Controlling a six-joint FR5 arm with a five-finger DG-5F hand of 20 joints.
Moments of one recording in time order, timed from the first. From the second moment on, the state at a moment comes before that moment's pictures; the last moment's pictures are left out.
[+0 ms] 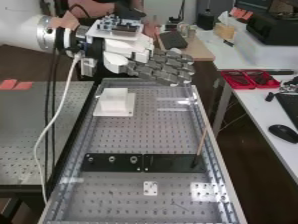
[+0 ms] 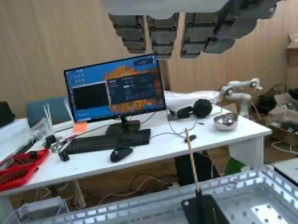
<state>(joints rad) 1.52 -1.75 -1.69 -3.01 -1.50 -0.61</state>
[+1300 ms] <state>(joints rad) 1.46 -2.01 -1.79 -2.69 -1.27 -0.44</state>
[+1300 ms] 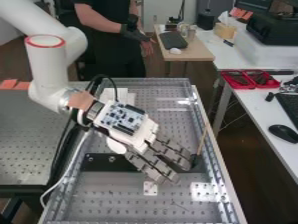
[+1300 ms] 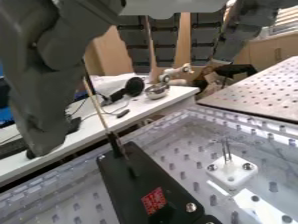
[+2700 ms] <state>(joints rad) 1.42 -2.15 -1.65 -2.64 -1.35 -0.42</state>
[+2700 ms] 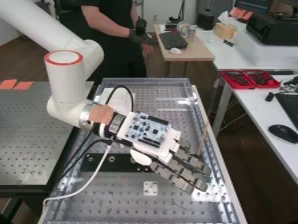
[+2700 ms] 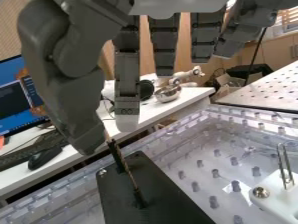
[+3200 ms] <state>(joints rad) 1.42 -2.18 -1.63 -2.63 -1.37 -0.42</state>
